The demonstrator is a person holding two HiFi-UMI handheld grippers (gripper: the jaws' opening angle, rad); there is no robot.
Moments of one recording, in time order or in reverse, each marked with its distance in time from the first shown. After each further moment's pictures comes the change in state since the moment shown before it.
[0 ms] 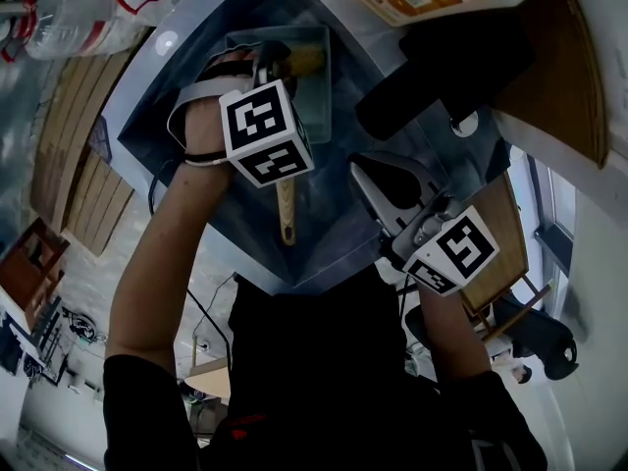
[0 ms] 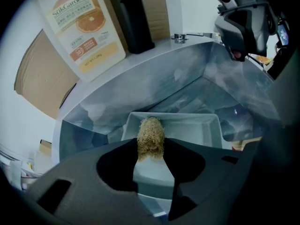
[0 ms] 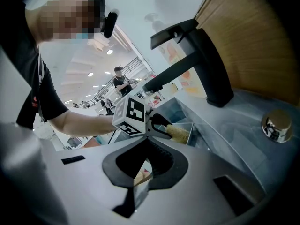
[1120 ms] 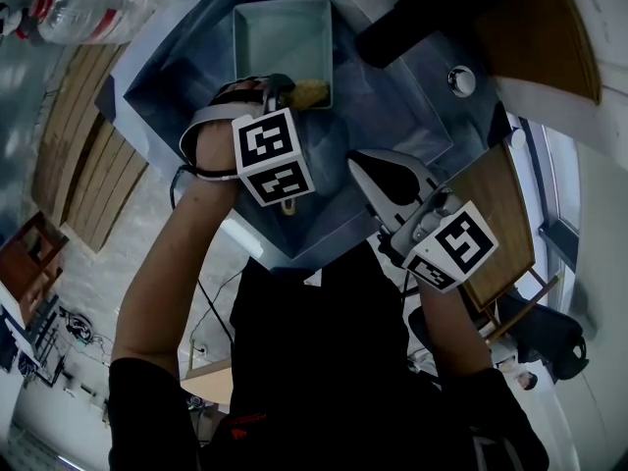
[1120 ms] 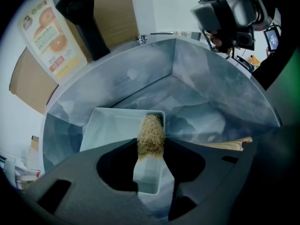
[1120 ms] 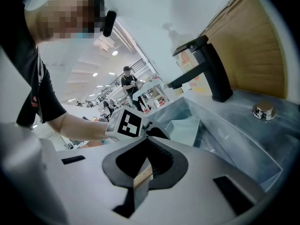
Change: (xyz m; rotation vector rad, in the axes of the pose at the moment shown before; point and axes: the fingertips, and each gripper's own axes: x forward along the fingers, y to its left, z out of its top) left arm -0.029 -0.107 -0.012 0.018 0.028 -0.105; right arm -0.030 0.050 -0.025 -0.041 -0.025 0.026
